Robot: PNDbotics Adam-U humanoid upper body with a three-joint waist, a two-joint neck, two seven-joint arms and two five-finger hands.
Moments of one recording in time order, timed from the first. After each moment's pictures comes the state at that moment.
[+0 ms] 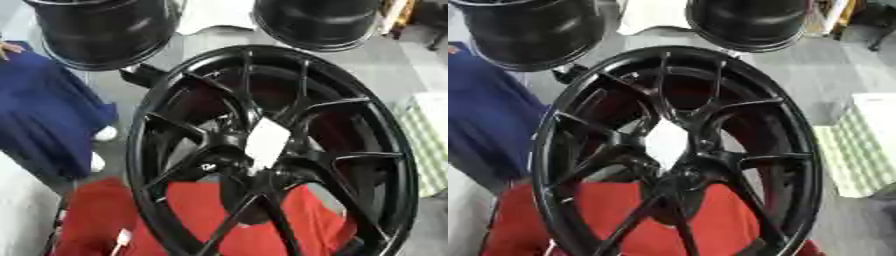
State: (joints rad) left arm -0.17 0.41 0.16 -1.98 0.32 -0.10 0.34; right arm -0.12 -0.61 -0.15 -1.98 -0.10 0.05 -0.65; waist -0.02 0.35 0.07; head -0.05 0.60
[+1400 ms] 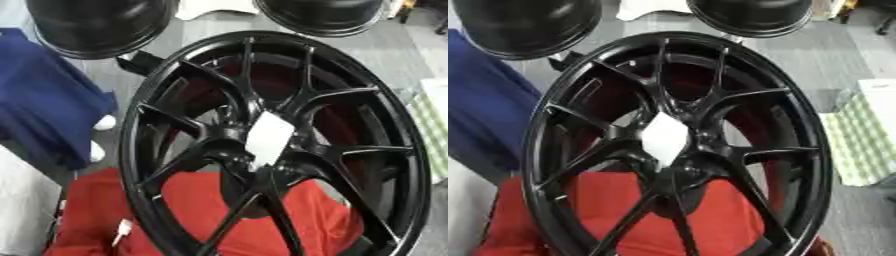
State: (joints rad) left arm -0.32 0.67 0.09 -1.98 0.20 -0.17 0.28; right arm -0.12 -0.61 -0.14 -1.98 -0.07 0.03 -0.66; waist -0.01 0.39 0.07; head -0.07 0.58
